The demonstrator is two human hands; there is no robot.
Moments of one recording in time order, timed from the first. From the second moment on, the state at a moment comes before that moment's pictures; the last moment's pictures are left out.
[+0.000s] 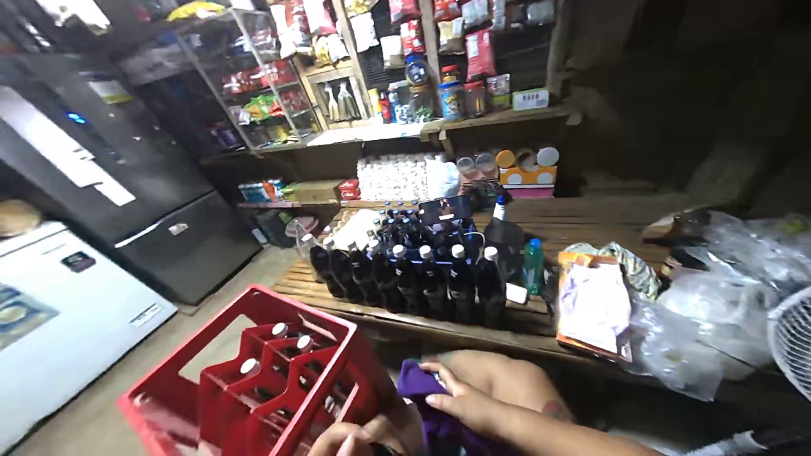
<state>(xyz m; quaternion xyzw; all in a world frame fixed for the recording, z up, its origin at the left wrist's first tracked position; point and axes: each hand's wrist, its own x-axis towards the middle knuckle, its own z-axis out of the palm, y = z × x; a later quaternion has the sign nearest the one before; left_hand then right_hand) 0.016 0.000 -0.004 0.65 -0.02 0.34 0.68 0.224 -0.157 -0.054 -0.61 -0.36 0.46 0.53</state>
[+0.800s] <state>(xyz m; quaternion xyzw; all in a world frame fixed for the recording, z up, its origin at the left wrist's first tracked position) 0.000 0.001 -0.037 0.73 -0.05 0.55 0.42 0.141 -0.121 -0.031 -0.53 -0.53 0.50 0.43</state>
